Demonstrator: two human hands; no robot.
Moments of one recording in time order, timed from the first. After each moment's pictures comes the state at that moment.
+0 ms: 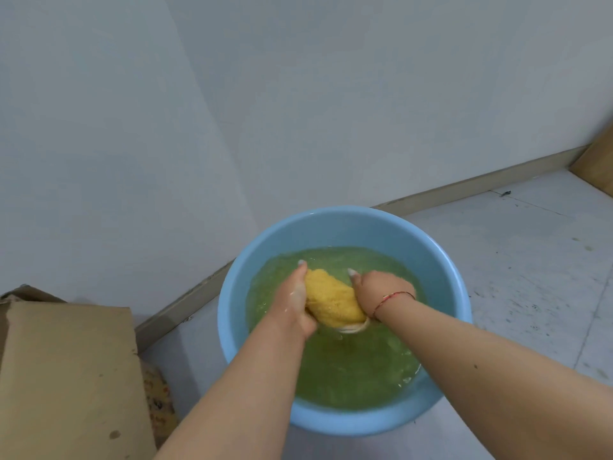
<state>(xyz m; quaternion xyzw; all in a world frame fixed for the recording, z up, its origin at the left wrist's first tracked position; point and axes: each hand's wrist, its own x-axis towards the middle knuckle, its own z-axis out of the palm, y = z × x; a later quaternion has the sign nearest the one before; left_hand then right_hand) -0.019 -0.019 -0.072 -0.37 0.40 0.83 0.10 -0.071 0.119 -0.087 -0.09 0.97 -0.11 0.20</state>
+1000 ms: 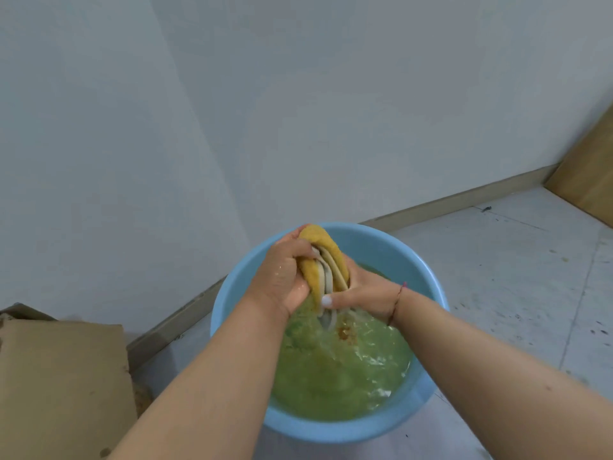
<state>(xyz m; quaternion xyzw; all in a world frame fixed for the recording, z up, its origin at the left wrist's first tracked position) -0.022 -0.004 0.017 -0.06 0.47 0.88 0.03 -0.060 0.133 -0.041 -0.28 0.67 -0.62 0.30</state>
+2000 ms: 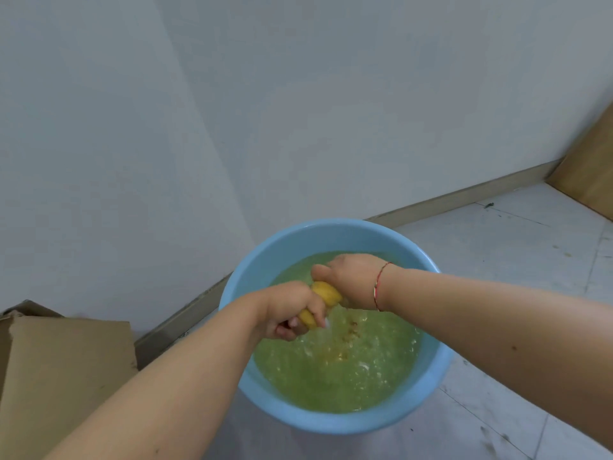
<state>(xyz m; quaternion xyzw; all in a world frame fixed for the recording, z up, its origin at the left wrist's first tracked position) -0.005 -0.034 -0.010 -0.14 0.74 0.54 0.38 -0.063 0.116 -0.013 -0.46 0.89 0.03 0.03</state>
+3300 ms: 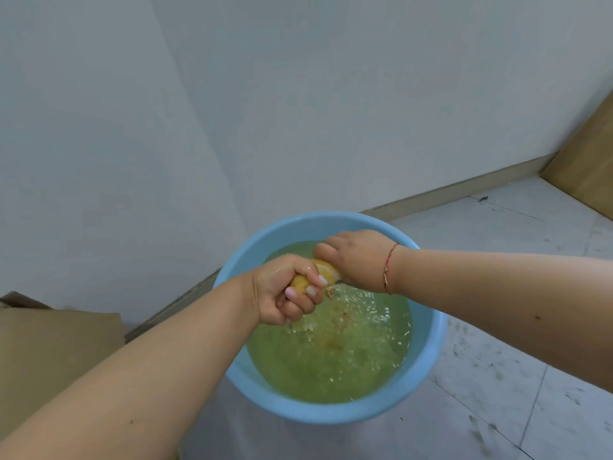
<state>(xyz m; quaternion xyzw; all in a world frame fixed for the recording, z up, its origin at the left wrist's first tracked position) -0.012 -0.028 0.007 -0.19 0.55 0.69 0.44 -0.069 0.136 -0.003 -0.48 0.87 0.05 -0.04</state>
